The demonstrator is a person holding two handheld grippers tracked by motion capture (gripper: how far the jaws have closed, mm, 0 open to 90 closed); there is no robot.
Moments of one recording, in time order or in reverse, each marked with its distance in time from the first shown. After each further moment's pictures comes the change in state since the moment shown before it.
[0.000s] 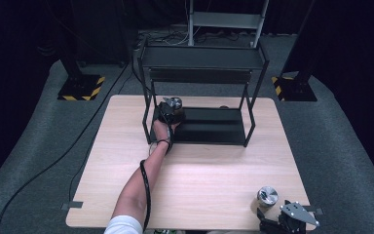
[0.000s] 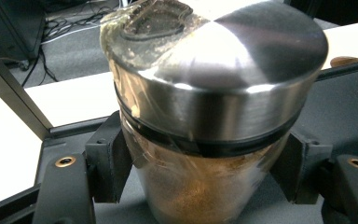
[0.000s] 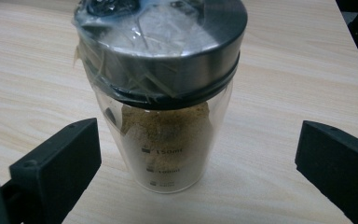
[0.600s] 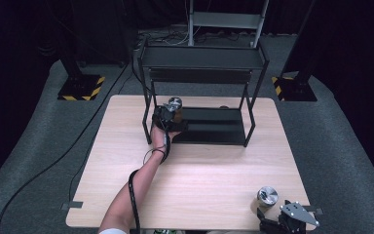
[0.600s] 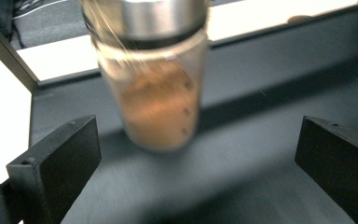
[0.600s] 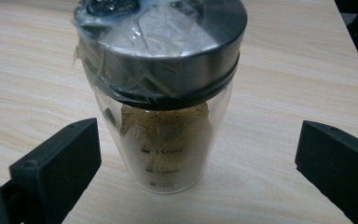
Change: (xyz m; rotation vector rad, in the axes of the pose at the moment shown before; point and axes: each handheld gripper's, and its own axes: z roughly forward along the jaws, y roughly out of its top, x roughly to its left) left arm -0.001 0.001 -0.051 0.105 -0.089 0.046; right arm 0.000 -0.001 0.000 -0.004 0.000 0.000
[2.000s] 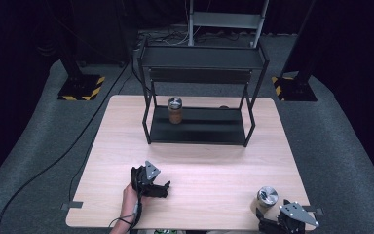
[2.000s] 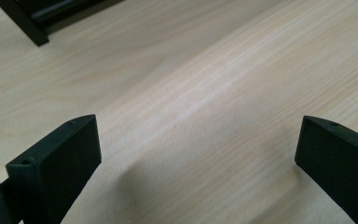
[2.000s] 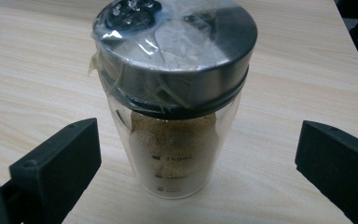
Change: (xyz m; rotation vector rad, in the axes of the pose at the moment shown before) left arm -0.011 -0.145 -0.141 0.105 -0.084 0.171; right arm 0.002 0.000 -0.001 -0.013 0.010 -0.007
